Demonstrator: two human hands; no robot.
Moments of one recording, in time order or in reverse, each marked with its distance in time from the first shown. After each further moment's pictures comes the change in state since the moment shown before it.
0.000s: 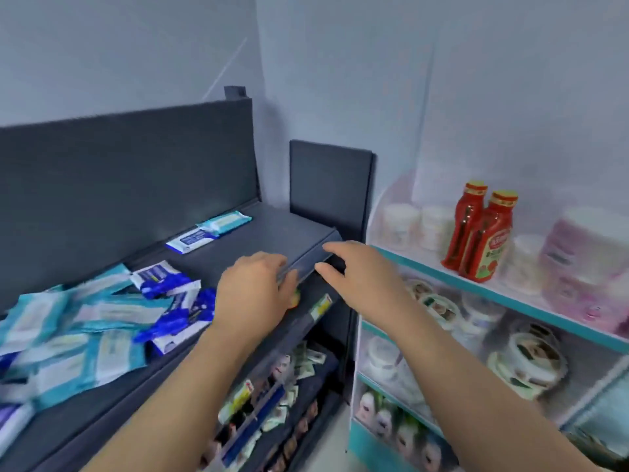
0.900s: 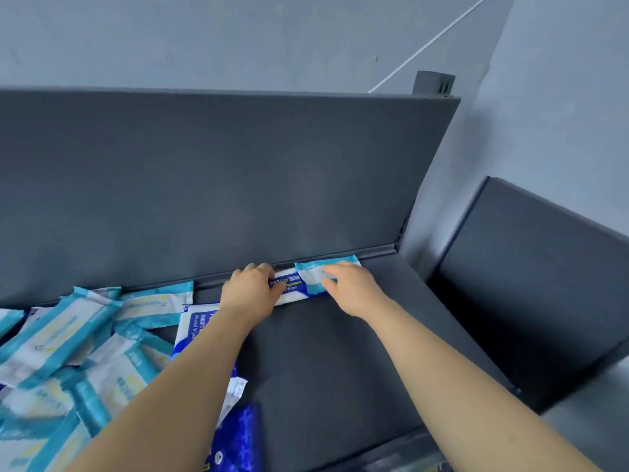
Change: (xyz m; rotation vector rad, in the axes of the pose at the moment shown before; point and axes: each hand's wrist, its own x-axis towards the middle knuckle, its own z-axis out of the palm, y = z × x) left_hand 0.188 -0.264 0.130 0.055 -0.189 -0.812; right_hand 0.364 -0.034 0.249 -0.079 -0.544 -0.436
